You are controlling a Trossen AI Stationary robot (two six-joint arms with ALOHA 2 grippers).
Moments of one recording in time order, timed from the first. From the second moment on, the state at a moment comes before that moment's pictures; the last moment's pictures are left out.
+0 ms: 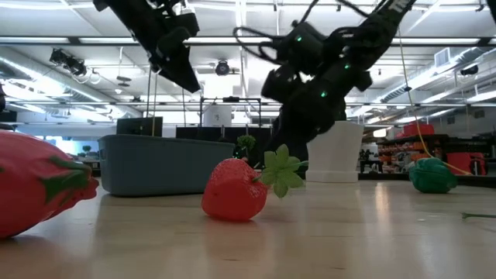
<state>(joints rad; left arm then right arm) 0.19 1.24 0.94 -0.46 -0.33 -0.07 -0.11 1.81 0.93 0.10 -0.13 -0.08</state>
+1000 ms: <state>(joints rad) 0.19 1.24 0.94 -0.46 -0.33 -0.07 -0.10 1.94 1.01 0.00 -0.04 0.00</state>
